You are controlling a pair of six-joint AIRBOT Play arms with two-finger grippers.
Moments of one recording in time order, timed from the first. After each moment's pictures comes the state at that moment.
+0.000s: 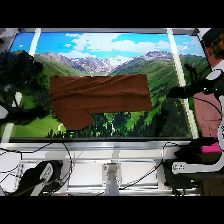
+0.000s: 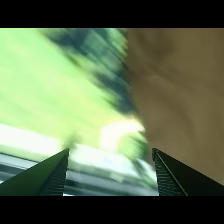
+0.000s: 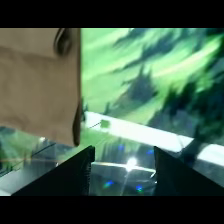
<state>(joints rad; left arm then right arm) 0.31 -0.81 0.68 1.34 -1.14 -1.51 -0.34 -1.51 1.23 -1.12 1.26 1.01</state>
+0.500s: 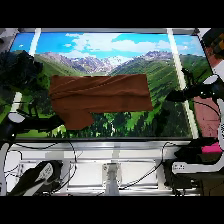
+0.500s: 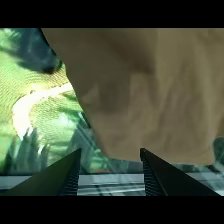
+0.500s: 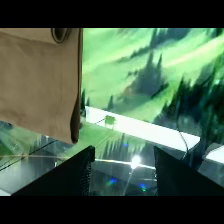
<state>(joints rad) 0.32 -0.99 0.49 1.03 -1.04 -1.27 -0.35 -1.51 1.17 -1.10 1.21 0.97</state>
